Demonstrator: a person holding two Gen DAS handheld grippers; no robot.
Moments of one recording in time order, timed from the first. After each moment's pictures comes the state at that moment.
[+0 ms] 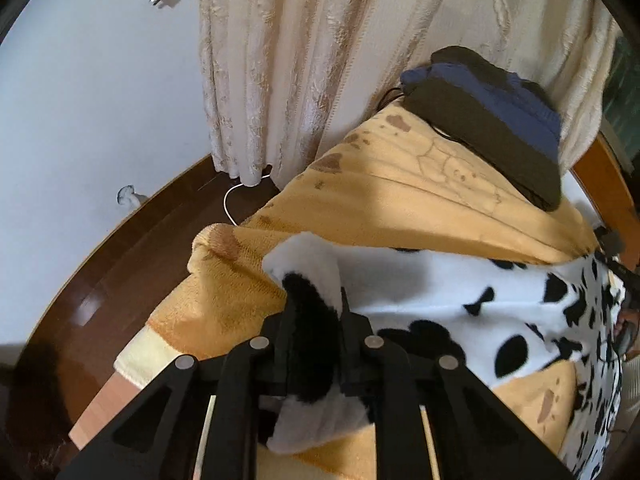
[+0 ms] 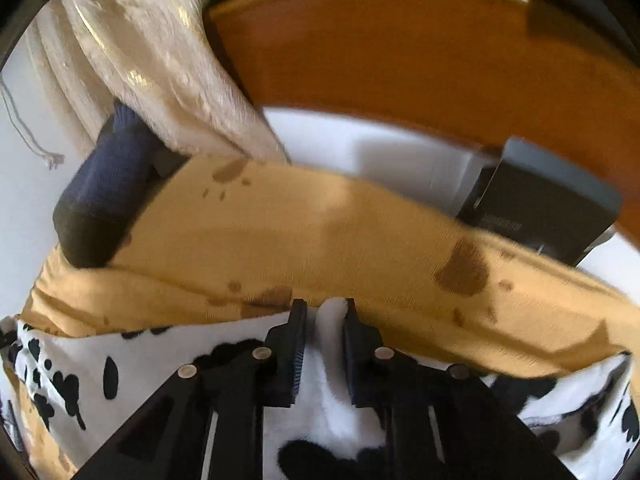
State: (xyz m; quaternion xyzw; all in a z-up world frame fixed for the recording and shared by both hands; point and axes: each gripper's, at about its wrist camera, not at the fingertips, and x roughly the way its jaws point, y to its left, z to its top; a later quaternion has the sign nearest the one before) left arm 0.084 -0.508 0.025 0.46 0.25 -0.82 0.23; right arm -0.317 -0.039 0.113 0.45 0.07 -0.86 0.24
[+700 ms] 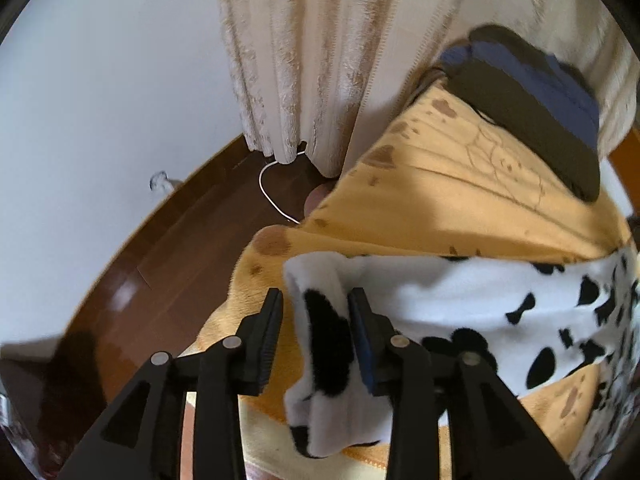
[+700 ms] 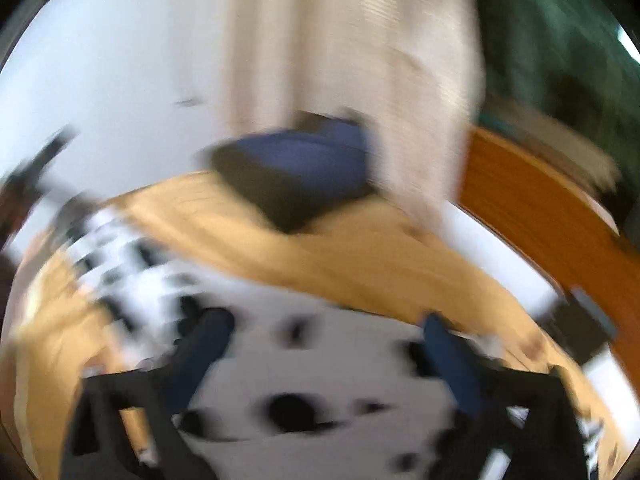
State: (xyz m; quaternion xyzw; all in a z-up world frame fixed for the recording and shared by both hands) left arm 0.080 -0.545 0.020 0.51 0.24 -0.78 0.26; right arm -0.140 -0.116 0.154 0.26 0.23 -0.83 0.45
